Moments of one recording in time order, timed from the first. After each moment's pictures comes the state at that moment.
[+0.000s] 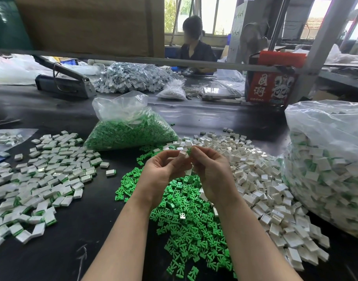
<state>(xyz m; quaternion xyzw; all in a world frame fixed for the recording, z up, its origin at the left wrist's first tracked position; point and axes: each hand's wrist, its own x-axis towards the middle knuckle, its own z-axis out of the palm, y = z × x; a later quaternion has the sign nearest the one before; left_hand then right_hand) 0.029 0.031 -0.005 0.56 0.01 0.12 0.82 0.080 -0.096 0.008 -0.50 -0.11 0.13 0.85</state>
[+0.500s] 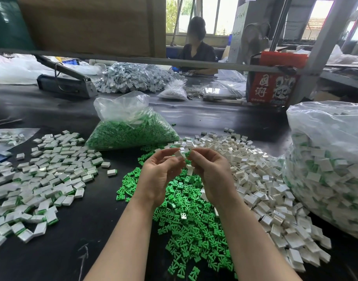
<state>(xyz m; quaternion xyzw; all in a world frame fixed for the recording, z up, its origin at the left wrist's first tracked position) 0.032 0.034 -0.007 0.49 0.08 0.15 0.85 0.077 -0.097 0.006 -0.55 -0.13 0.09 0.82</state>
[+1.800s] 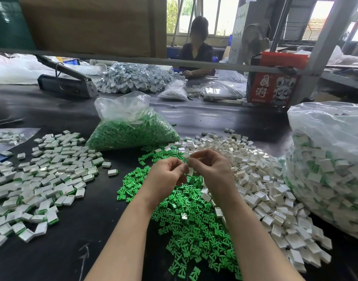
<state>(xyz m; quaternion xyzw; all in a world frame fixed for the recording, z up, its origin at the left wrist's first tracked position) 0.029 0.034 -0.005 0.78 0.06 0.11 0.61 0.083 -0.104 -0.002 -0.68 -0.20 0.01 0.71</state>
